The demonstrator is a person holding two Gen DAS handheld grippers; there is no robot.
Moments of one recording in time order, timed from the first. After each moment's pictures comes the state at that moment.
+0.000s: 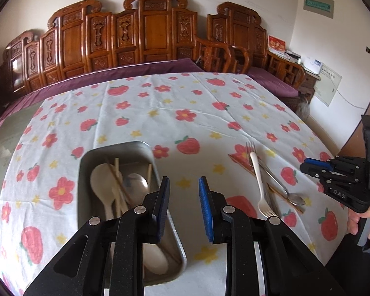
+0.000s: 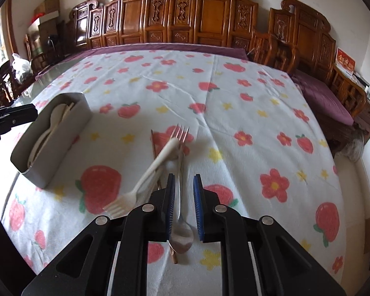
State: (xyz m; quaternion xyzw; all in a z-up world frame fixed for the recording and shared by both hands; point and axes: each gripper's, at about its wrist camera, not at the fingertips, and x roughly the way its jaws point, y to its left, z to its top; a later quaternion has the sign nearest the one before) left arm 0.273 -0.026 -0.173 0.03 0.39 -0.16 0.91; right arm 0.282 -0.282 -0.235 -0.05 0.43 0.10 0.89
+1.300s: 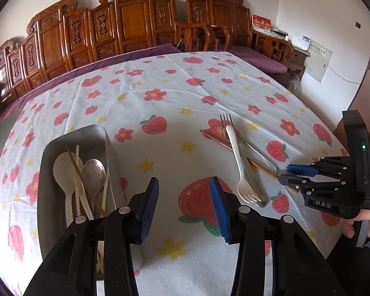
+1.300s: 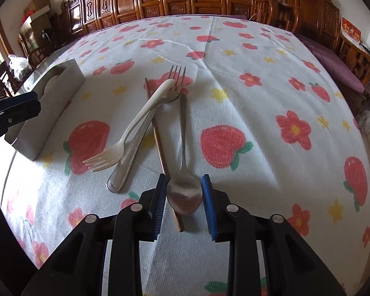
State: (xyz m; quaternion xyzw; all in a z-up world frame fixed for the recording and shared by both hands) left arm 0.262 -0.078 -0.207 0.07 0.42 -0.19 0.89; right arm 0.266 -0.294 -0.286 -0.02 0.50 0.11 0.86
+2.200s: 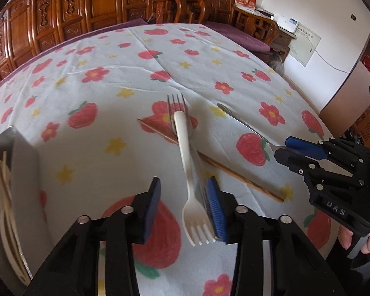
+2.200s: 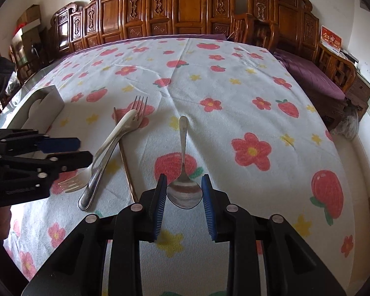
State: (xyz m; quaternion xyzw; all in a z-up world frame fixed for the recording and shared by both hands) left arm 0.302 -0.163 -0.256 0.06 0.48 -0.25 0.84; right arm 0.274 -0.331 -0.271 -0.02 0.45 0.06 0.89
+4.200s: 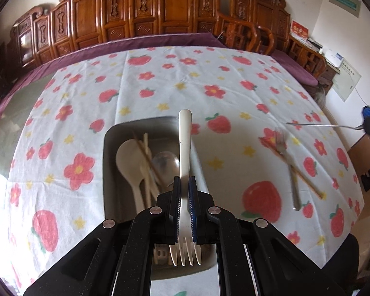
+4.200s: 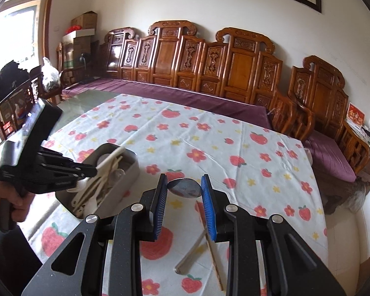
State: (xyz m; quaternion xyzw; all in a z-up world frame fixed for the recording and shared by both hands) left arm 0.301 0.017 -0.187 0.02 0.48 -0.11 0.87; right arm 0.258 -0.199 -0.115 -0.10 0.31 0.17 0.93
